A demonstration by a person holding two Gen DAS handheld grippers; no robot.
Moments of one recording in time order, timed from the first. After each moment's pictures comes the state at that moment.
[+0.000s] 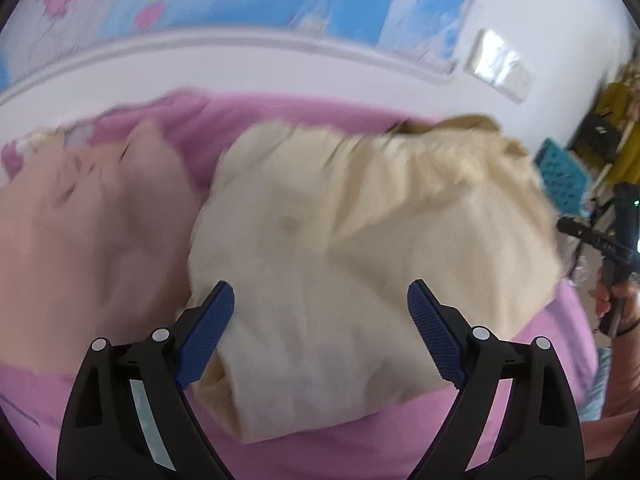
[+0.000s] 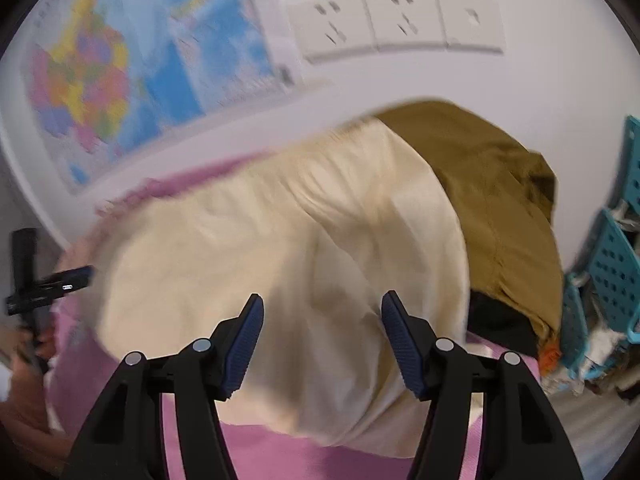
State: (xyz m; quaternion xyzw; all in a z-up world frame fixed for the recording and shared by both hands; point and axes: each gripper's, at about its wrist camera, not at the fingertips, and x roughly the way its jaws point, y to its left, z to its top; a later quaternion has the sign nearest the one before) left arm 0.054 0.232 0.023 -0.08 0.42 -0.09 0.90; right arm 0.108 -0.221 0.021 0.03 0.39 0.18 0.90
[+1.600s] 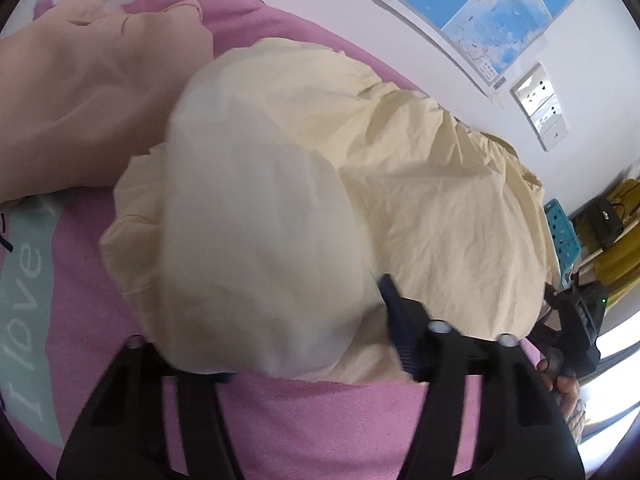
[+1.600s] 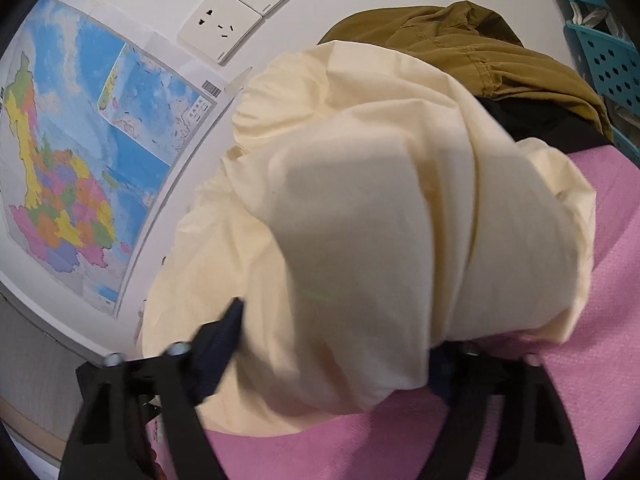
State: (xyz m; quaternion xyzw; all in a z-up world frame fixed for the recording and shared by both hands) left arm 0.038 0.219 -0.024 -0.25 0.44 -0.07 0.86; right arm 0.097 -0.228 -0.048 0.32 0.38 0.18 0.85
